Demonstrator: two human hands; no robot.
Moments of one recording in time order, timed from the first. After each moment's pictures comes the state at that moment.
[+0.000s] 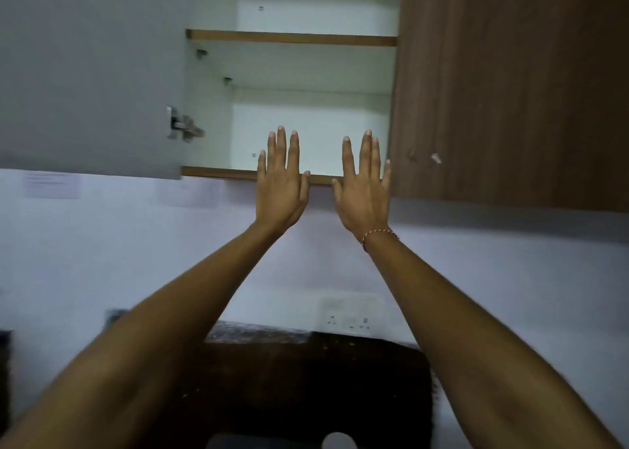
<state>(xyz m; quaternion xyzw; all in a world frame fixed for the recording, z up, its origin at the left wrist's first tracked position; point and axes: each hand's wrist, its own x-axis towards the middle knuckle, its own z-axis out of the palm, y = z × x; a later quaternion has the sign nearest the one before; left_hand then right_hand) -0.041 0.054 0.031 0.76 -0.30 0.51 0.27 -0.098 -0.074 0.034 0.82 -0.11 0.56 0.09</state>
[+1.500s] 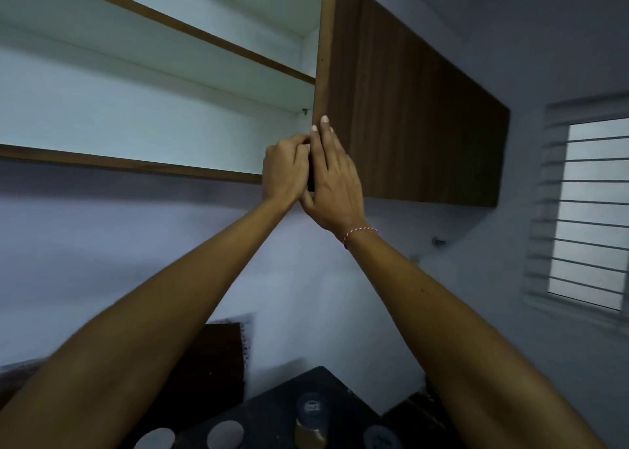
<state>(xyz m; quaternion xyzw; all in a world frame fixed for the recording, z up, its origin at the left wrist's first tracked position) -0.265 -0.085 0.063 0.44 -0.54 0.20 0.69 -0.348 -0.126 0.040 0.77 -0.18 0.56 0.24</state>
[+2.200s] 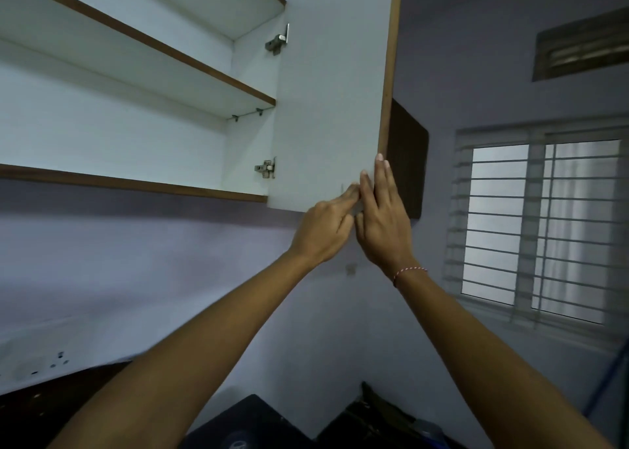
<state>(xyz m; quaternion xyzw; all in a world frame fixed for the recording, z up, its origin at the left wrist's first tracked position) -0.386 -0.176 0.026 0.37 -0.76 0.20 0.50 -0.508 -0.203 0.027 0.71 -0.29 0.54 0.35</state>
